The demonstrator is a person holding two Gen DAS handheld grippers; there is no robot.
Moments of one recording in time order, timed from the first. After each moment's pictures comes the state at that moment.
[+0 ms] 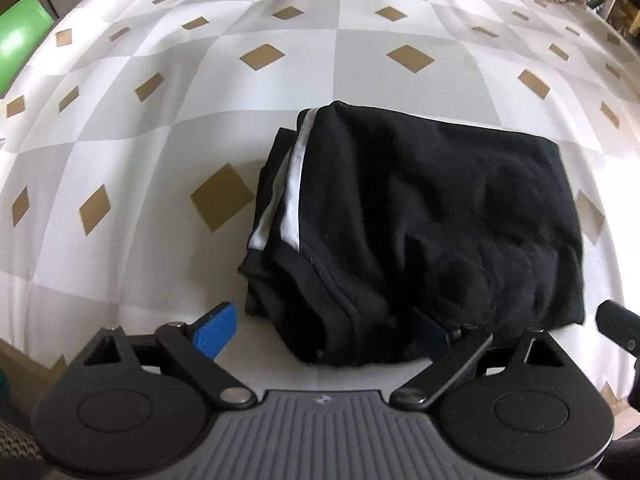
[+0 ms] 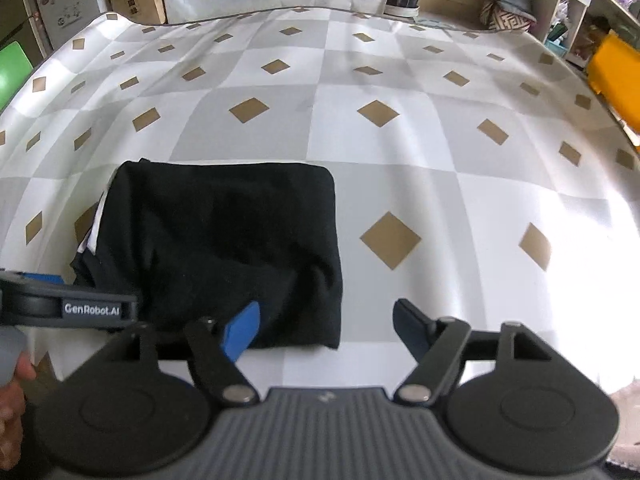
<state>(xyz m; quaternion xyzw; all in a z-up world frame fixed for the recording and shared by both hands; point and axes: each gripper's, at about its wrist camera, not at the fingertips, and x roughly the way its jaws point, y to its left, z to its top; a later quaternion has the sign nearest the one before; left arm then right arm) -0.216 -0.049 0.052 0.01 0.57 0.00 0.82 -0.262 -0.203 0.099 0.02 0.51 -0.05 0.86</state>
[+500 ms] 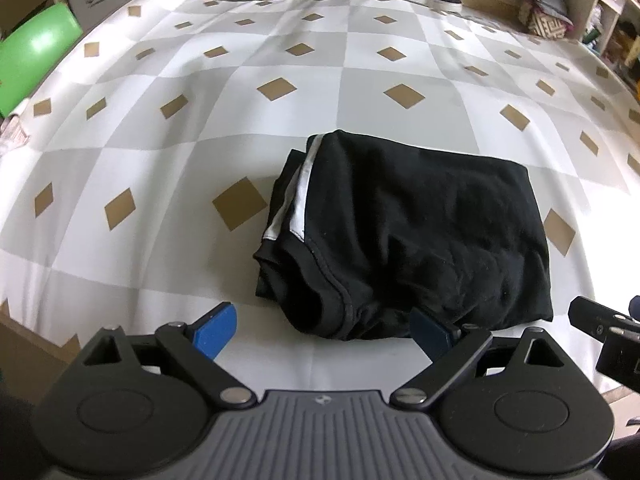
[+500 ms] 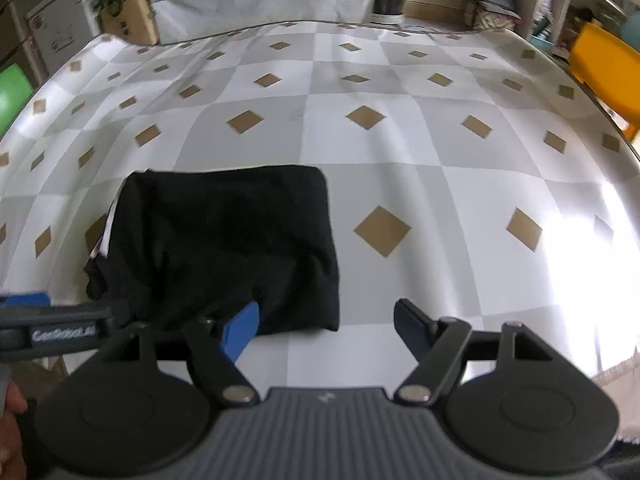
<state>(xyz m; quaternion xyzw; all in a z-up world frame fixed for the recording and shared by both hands) -0.251 -0.047 0.082 -0.01 0.52 0.01 0.85 -0.284 -0.213 0.109 0.05 0.49 -0.07 0.87</state>
